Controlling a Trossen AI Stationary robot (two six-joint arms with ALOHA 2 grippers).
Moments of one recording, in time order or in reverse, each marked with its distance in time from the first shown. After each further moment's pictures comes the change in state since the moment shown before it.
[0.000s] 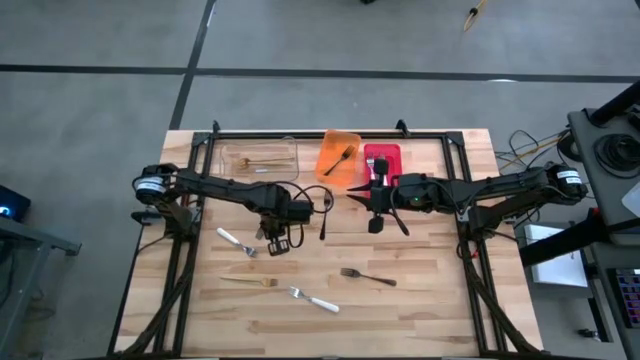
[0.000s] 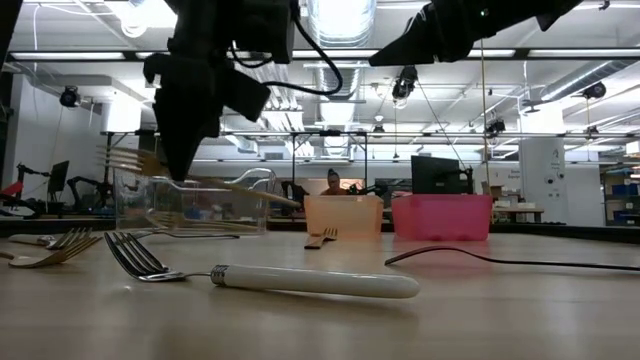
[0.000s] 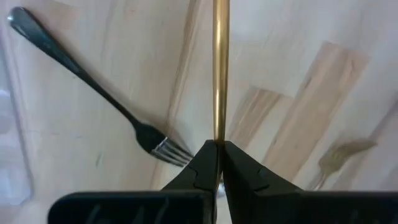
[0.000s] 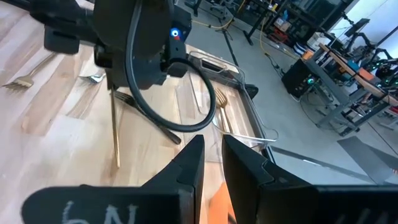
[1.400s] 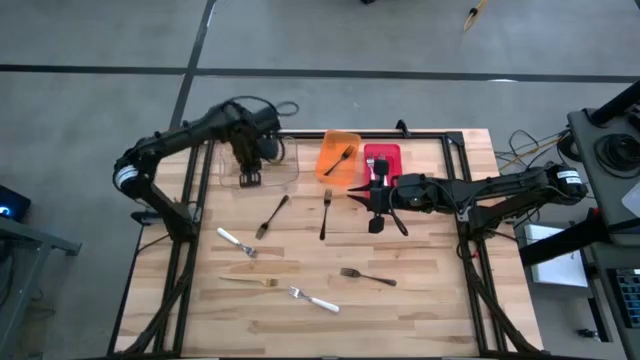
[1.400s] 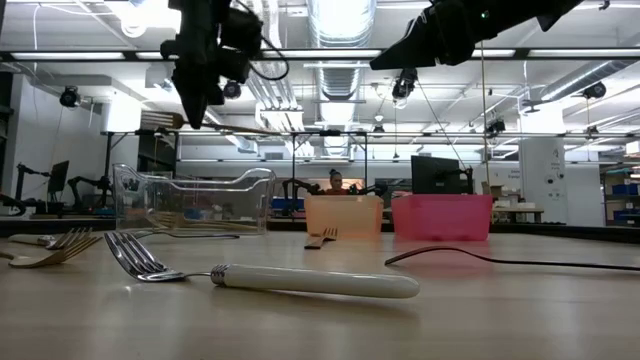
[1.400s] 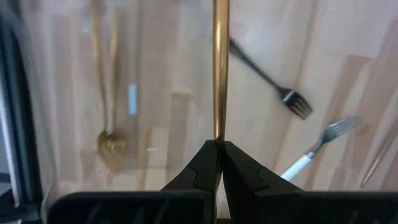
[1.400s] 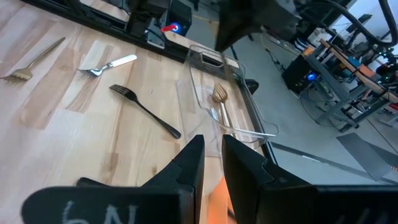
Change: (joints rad) left arm 0.581 -0.167 0.217 -0.283 0.000 0.728; right arm 0.000 0.000 0.000 -0.020 0.007 -0.001
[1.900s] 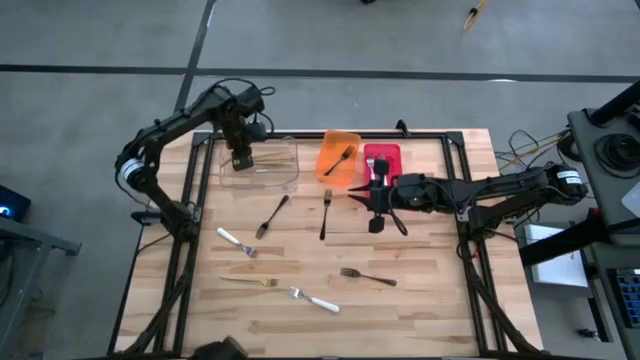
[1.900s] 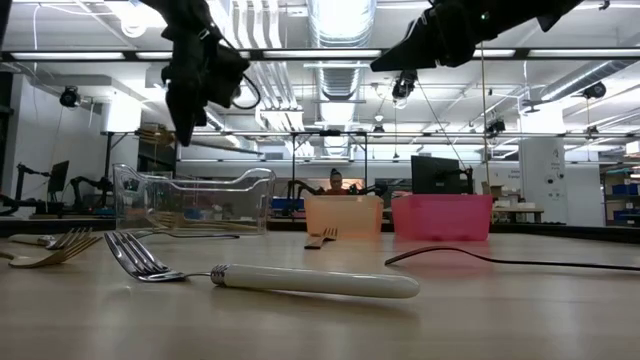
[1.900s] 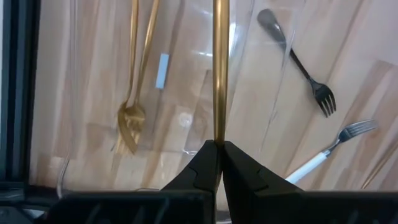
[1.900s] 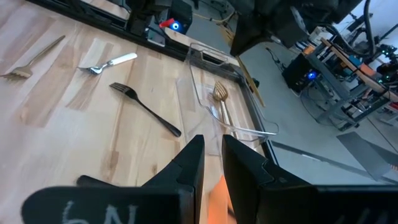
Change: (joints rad) left arm 0.260 0.044 -0.027 0.006 0.079 0.114; right arm -0.007 0.000 0.000 -0.008 0.000 0.001
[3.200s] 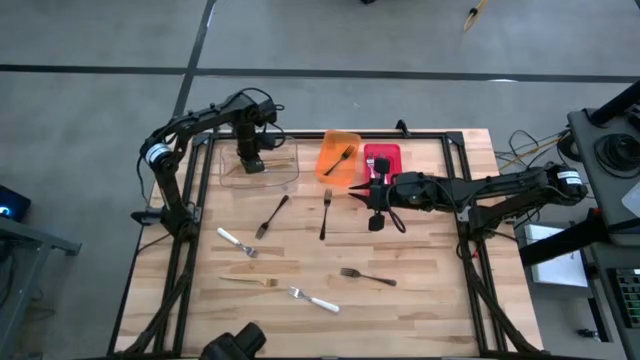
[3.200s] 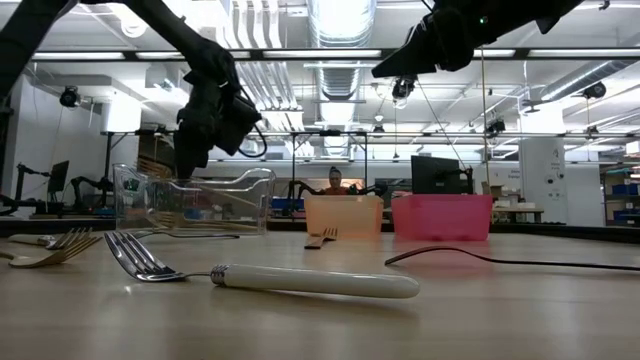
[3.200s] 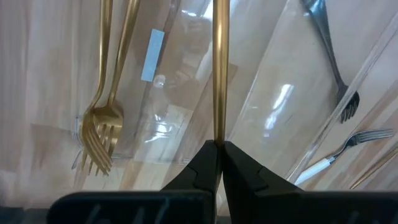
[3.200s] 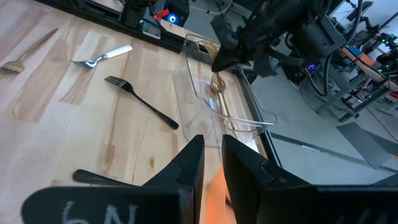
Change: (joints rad) left arm 0.018 0.229 -0.029 0.035 0.001 -0.069; right arm -0.015 0.000 0.000 -0.021 0.000 0.018
